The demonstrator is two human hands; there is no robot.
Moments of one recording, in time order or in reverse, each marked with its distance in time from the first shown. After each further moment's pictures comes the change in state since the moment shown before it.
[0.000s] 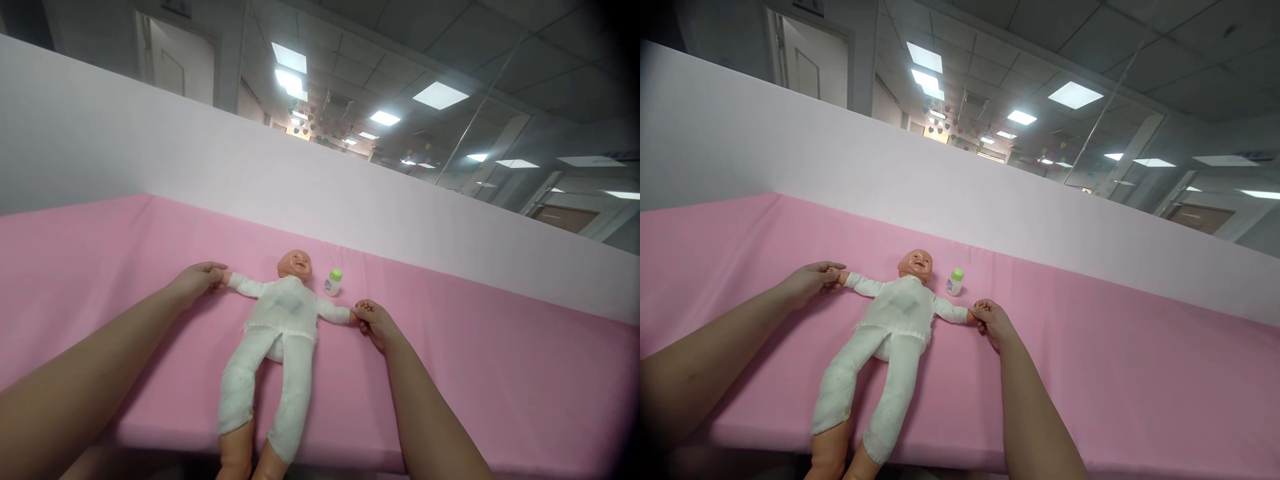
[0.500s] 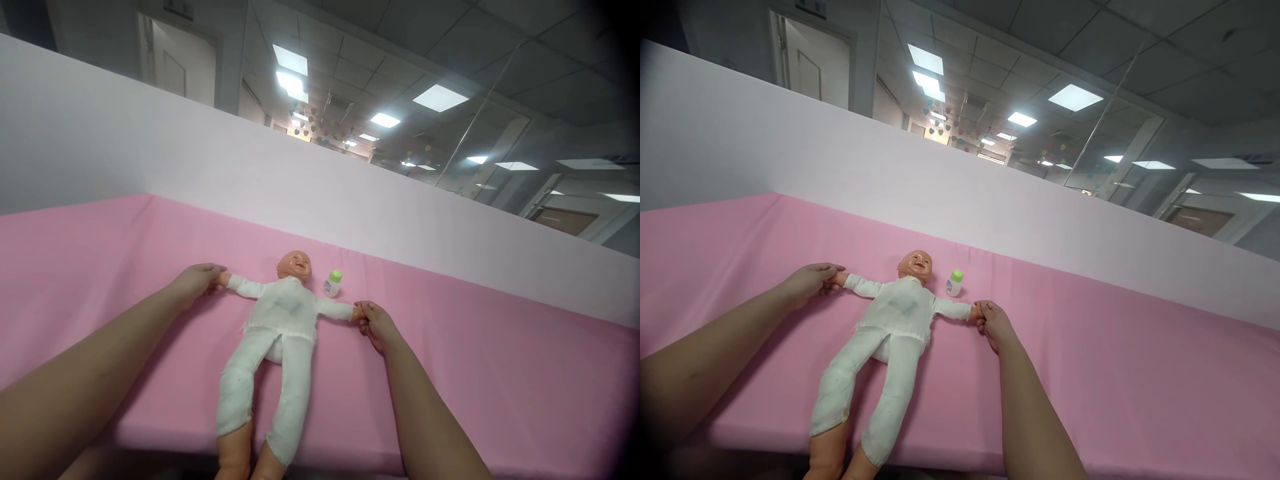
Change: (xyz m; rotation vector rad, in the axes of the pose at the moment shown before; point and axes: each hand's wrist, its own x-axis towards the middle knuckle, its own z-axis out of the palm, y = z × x) left_hand -0.004 0.007 0.006 -0.033 0.048 -0.059; right_hand 0.004 0.002 0.001 0.052 0.108 0.009
